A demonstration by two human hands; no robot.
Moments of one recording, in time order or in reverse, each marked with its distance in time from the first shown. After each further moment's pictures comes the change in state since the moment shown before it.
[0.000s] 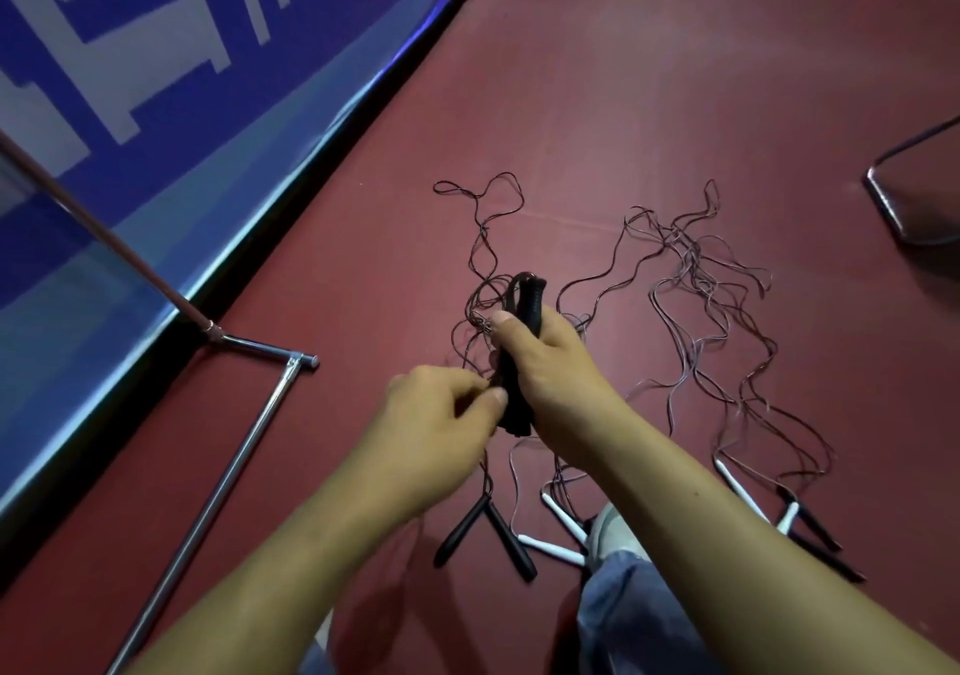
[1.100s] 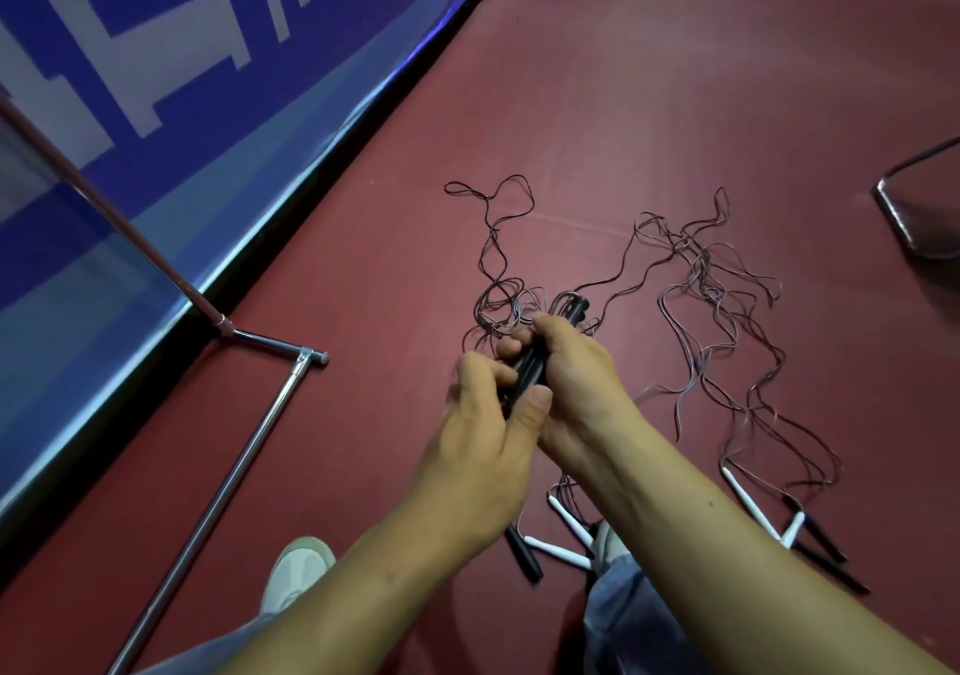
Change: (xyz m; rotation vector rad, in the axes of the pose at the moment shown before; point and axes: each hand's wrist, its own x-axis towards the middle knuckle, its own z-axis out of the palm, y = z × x) left_hand -0.015 -0.003 0.027 -0.171 0.115 0.119; right_hand -0.004 -0.011 0.023 0.725 0.144 0.272
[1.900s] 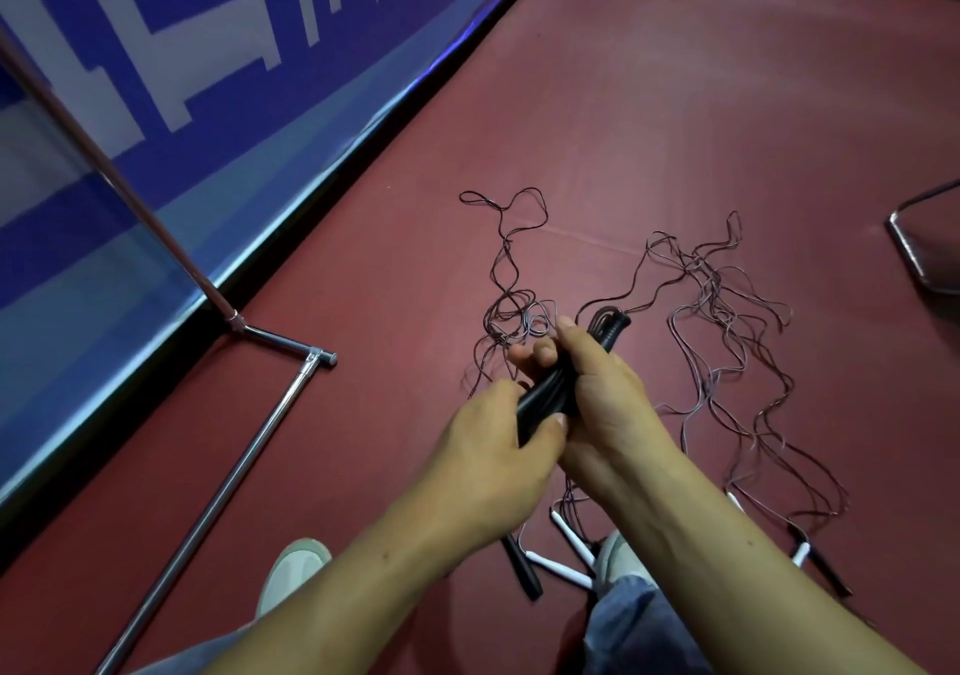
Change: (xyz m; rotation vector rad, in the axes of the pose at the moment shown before) left_hand 0.007 0.012 -0.017 0.091 -0.094 -0.173; right_hand -0.010 0.001 0.000 -0.144 -0.094 -0.099
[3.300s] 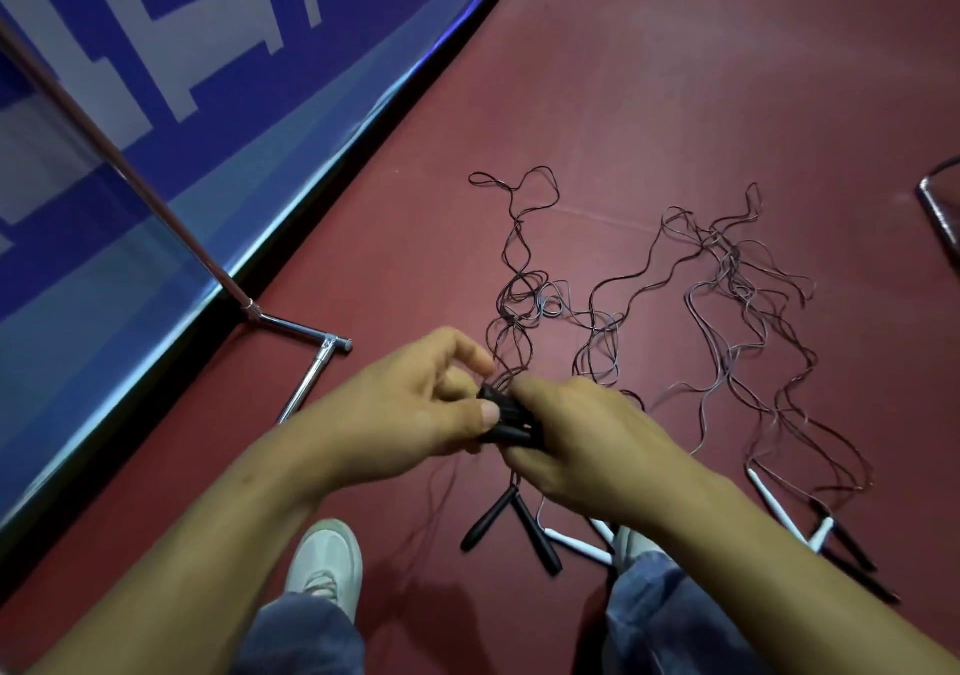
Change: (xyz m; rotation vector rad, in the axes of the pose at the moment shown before) left_hand 0.007 -0.035 -0.080 -0.243 -0.390 0.053; right_hand -0.035 0.001 -0.019 -1.889 -0.463 -0.518
